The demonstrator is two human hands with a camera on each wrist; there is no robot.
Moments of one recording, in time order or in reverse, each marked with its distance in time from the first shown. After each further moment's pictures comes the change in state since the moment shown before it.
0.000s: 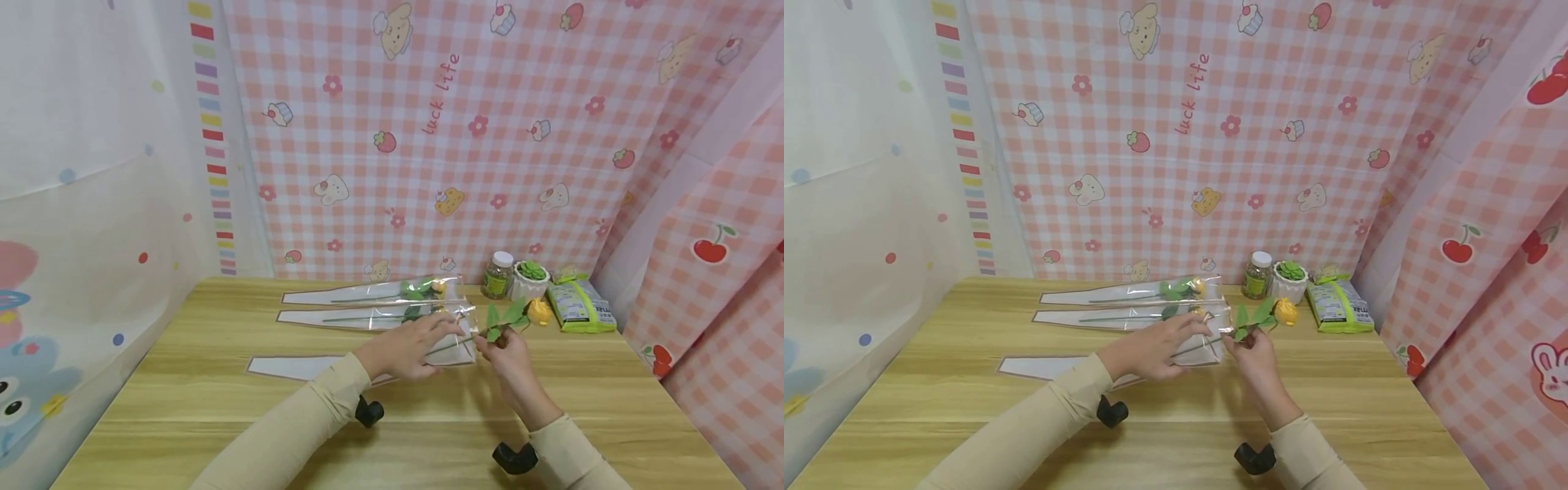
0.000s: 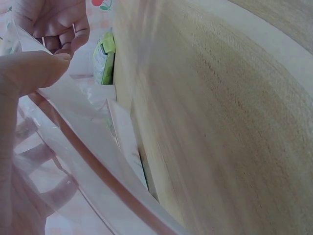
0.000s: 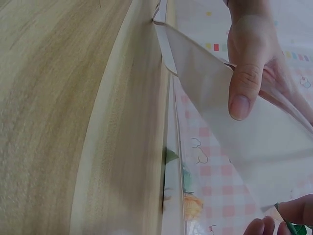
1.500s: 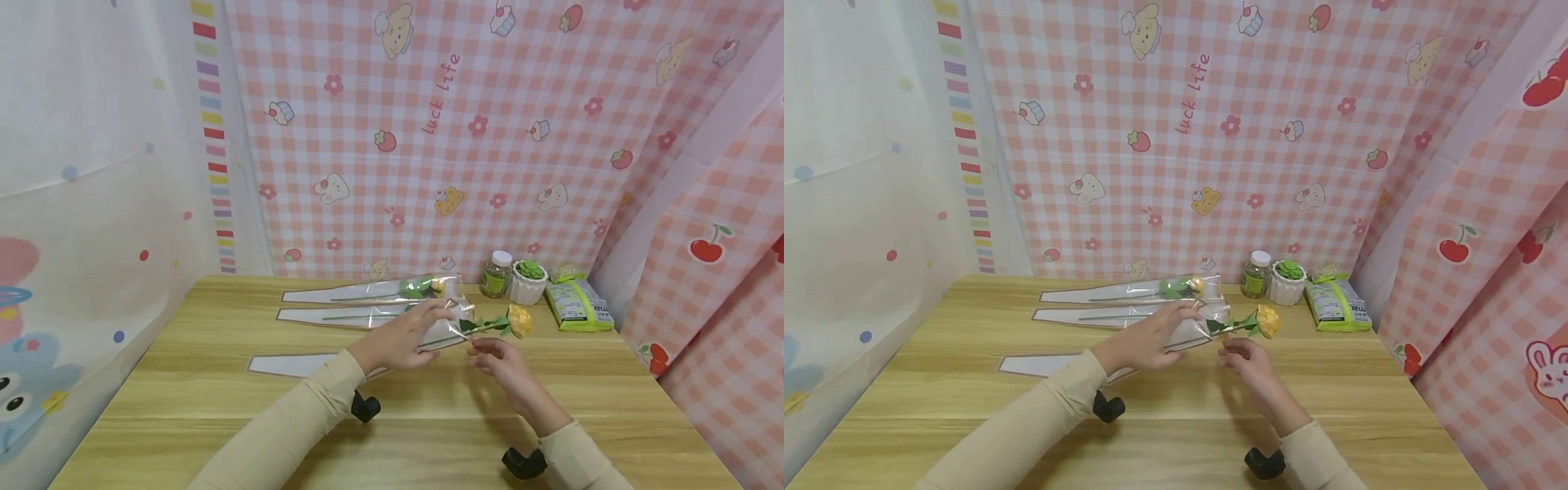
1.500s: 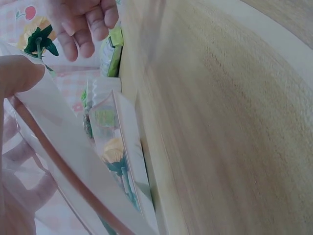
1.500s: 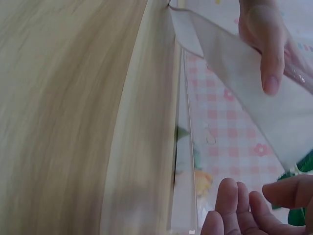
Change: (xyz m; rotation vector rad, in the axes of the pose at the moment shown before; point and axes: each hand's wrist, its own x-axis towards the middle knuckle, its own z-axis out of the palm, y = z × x) left_hand -0.004 -0.014 0.002 -0.077 0.227 0.058; right_hand -0.009 0.015 -0.011 -0.040 -0.229 -0.049
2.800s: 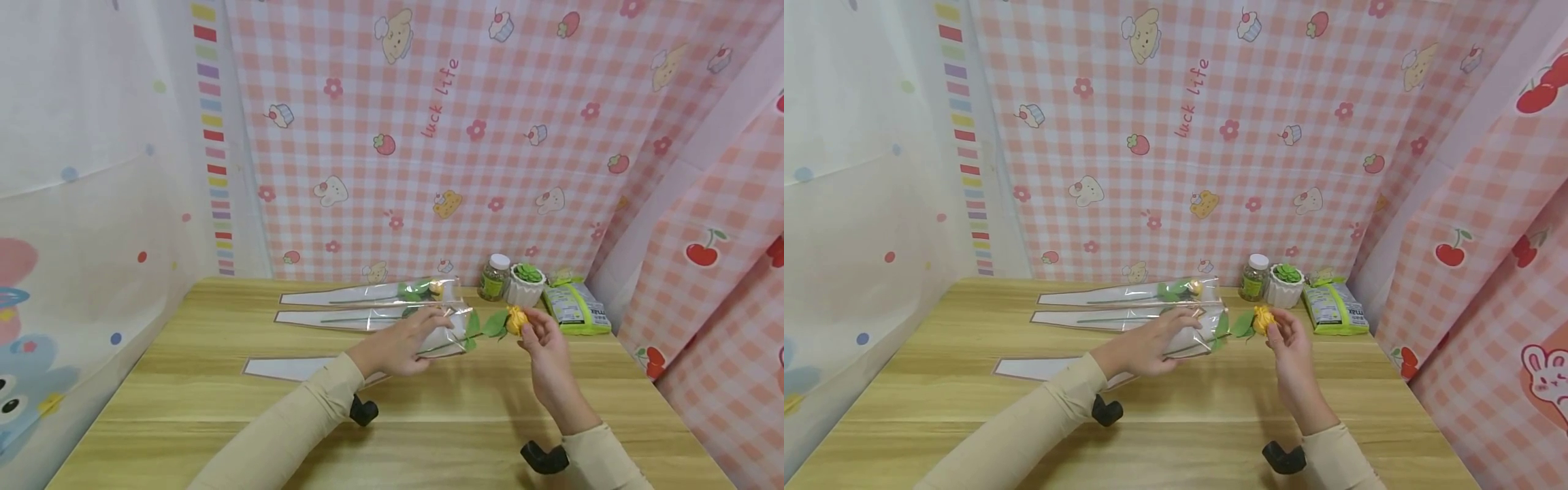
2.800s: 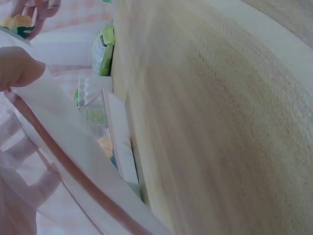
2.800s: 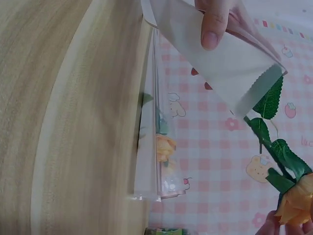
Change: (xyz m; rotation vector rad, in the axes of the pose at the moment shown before) left_hand -0.002 -0.001 0.002 0.009 -0.086 -0.009; right_hand -0.007 -0.028 -0.042 0.213 0.263 -0.210
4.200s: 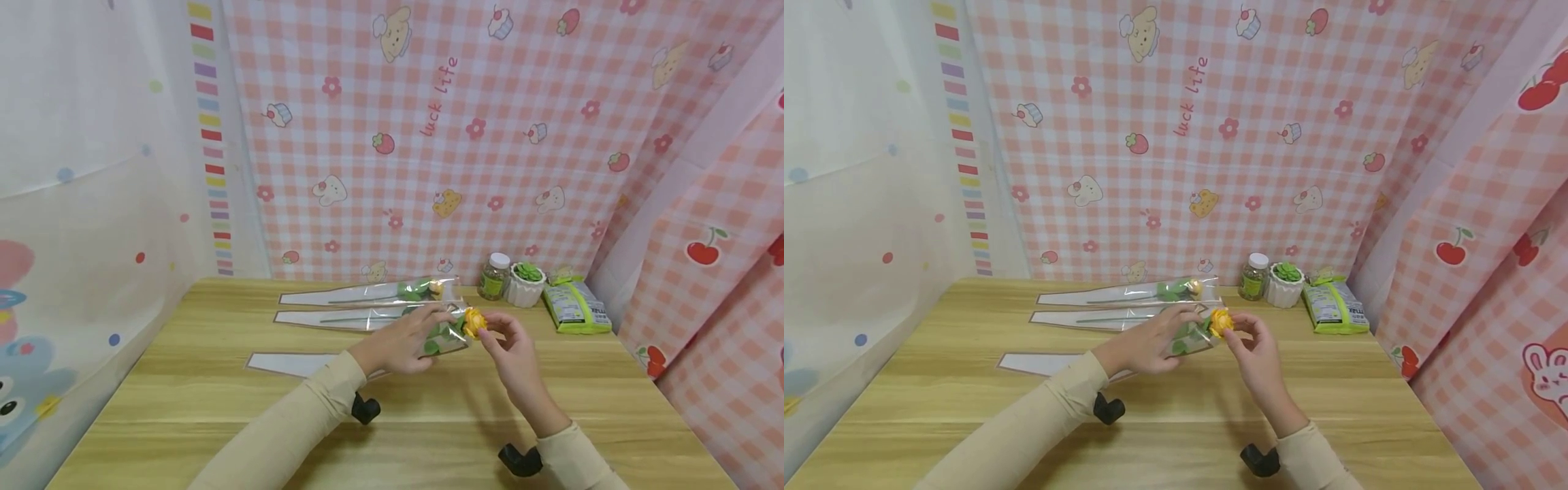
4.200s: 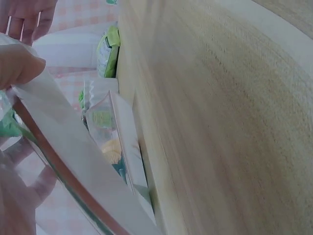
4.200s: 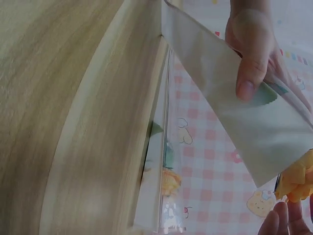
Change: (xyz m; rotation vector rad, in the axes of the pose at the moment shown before) left_hand 0.004 0.000 0.002 0.022 0.033 -0.037; right_hand -0.010 0.011 0.046 -0.128 -0.052 -0.200
